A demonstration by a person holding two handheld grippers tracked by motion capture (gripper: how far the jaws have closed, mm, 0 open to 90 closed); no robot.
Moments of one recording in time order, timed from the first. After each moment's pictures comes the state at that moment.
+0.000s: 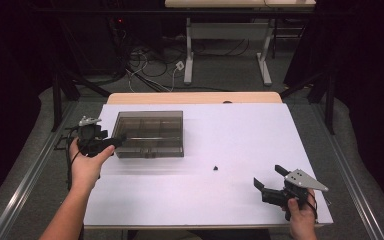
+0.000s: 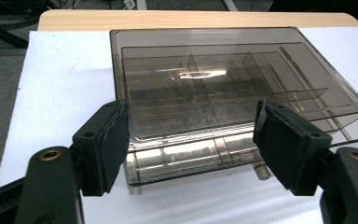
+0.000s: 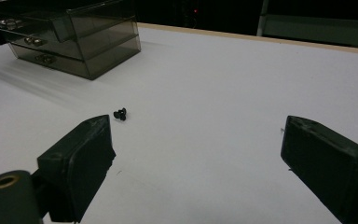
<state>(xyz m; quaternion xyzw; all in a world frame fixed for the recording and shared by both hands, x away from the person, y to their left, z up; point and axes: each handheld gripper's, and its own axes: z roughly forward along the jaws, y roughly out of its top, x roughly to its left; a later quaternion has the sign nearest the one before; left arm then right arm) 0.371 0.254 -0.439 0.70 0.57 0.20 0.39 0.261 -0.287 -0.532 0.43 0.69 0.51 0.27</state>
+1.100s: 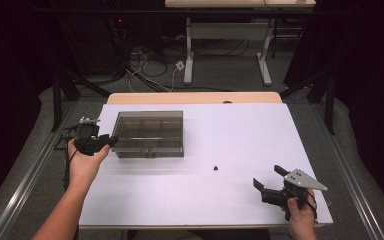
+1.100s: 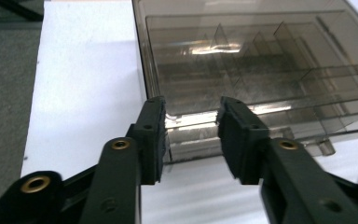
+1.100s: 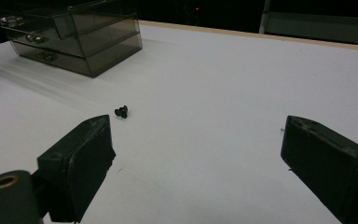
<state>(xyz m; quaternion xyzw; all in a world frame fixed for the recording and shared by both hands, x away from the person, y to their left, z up) 0.377 0.263 -0.444 0.71 0.59 0.19 0.33 0.261 -0.287 -0.533 0.43 0.70 0.51 0.27</state>
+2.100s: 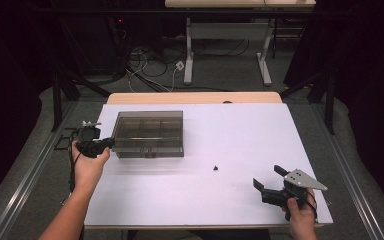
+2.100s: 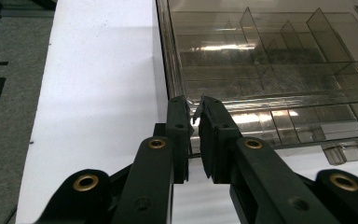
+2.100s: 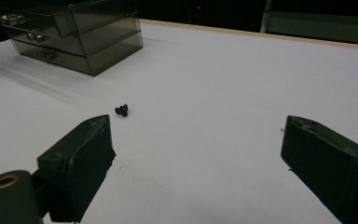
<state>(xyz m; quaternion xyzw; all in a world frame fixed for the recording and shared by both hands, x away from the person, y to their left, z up) 0.380 0.264 -0.463 0.69 0.62 0.20 0.31 0.262 -0.287 -0.534 0.43 0.70 0.51 0.27</state>
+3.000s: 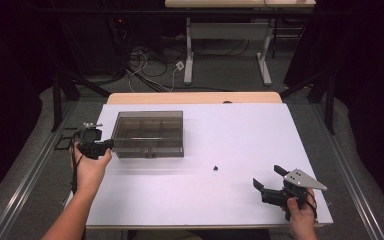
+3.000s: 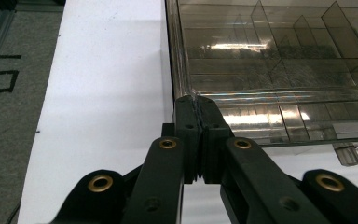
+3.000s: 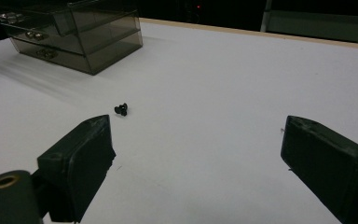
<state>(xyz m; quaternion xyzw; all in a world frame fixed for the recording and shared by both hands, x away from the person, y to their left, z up) 0.377 0.257 -0.464 0.68 0.63 0.20 0.30 0.263 -0.287 -0.534 0.43 0.70 0.50 0.27</state>
